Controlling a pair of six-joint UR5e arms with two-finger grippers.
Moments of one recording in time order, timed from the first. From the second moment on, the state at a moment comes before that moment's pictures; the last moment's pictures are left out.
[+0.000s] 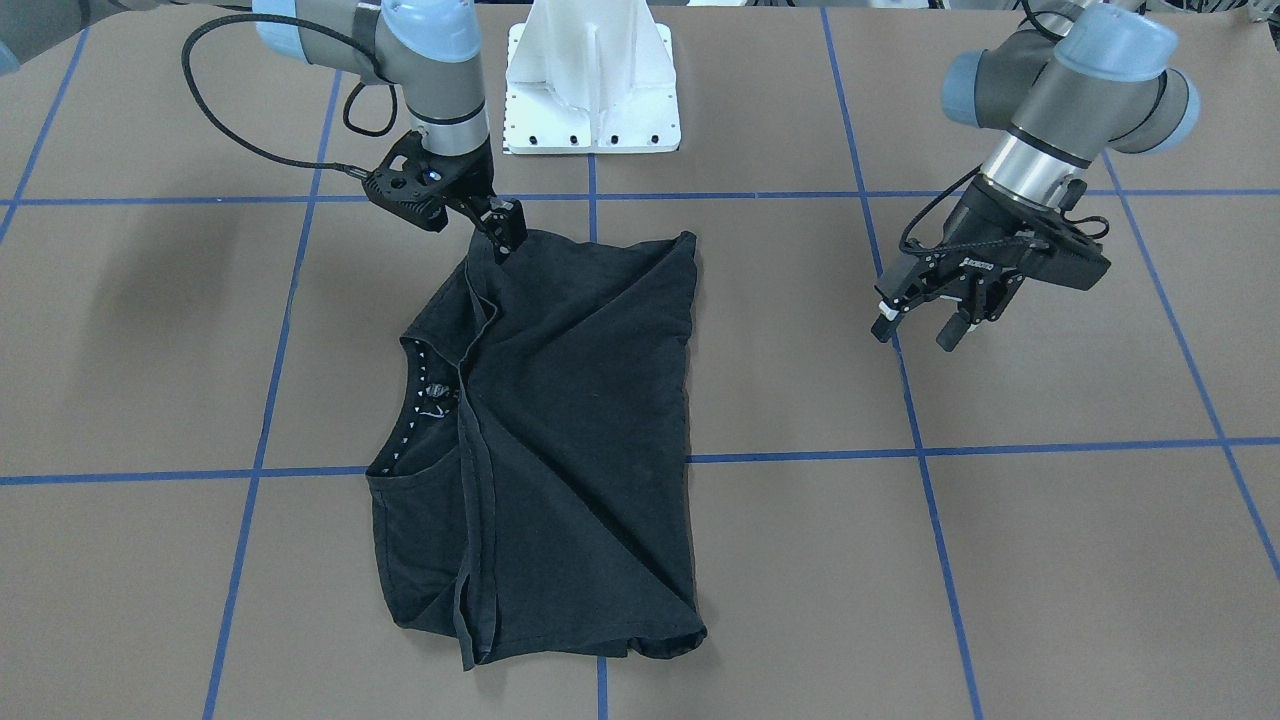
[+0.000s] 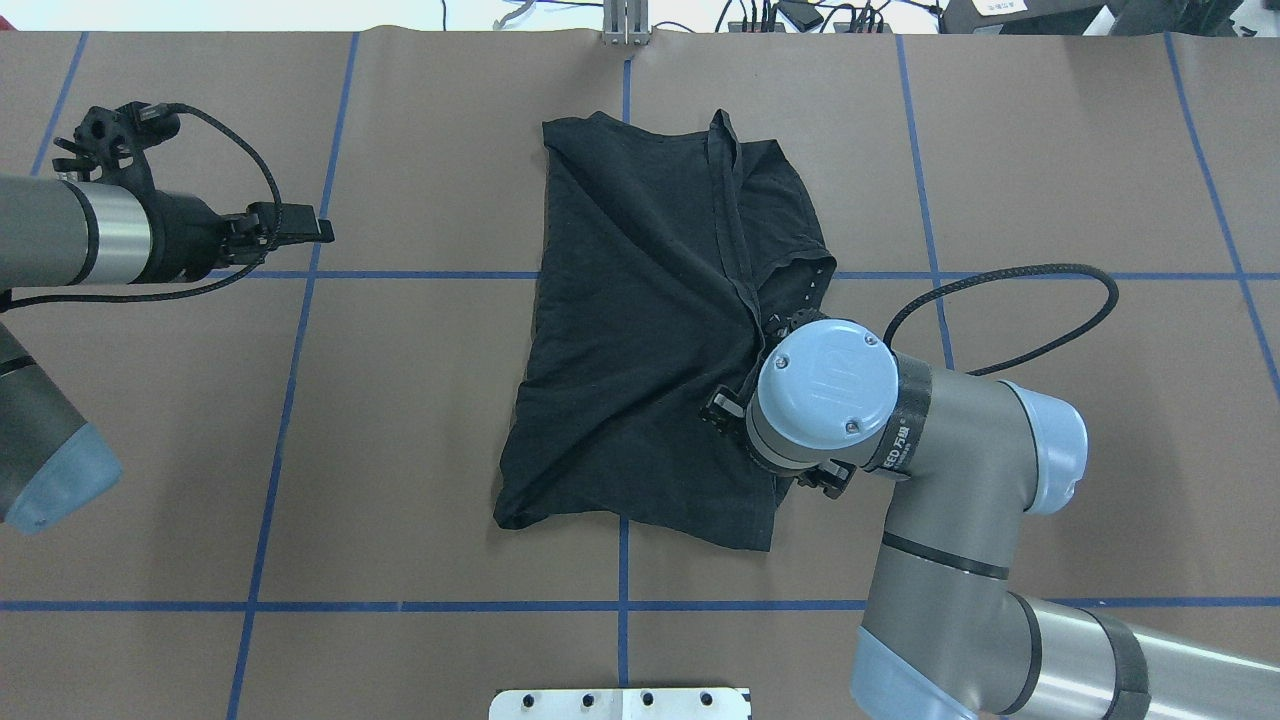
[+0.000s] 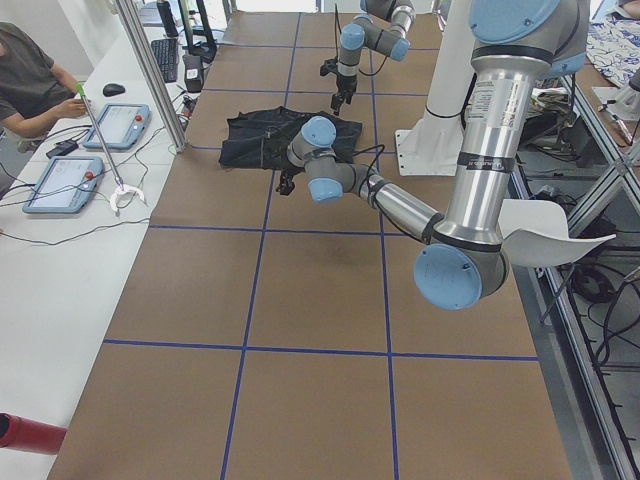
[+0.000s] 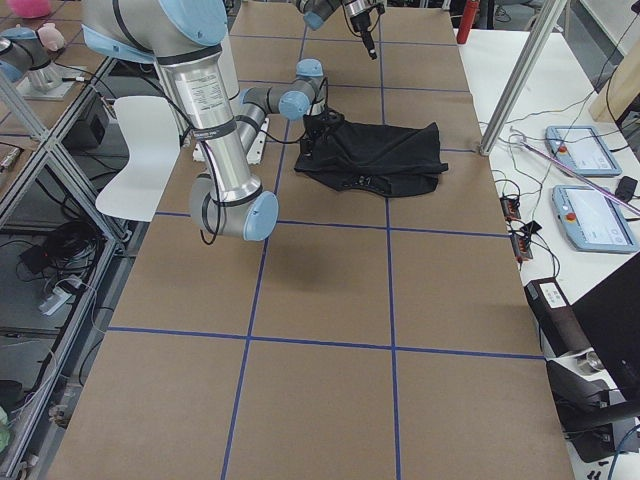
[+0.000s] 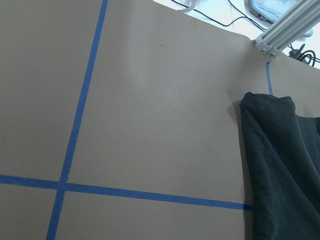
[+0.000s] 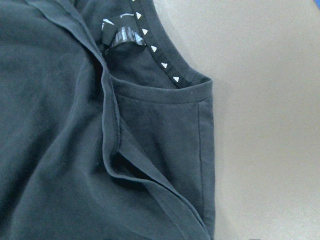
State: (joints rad) left arm -0.83 -1.74 -1.84 -2.33 -1.86 -1.32; right arm 0.41 -1.08 1.94 -1.70 1.73 1.93
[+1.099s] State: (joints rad) left arm -0.83 -1.74 -1.89 -2.33 -1.88 -1.34; right arm 0.41 -1.09 1.91 -1.58 1.66 2.10
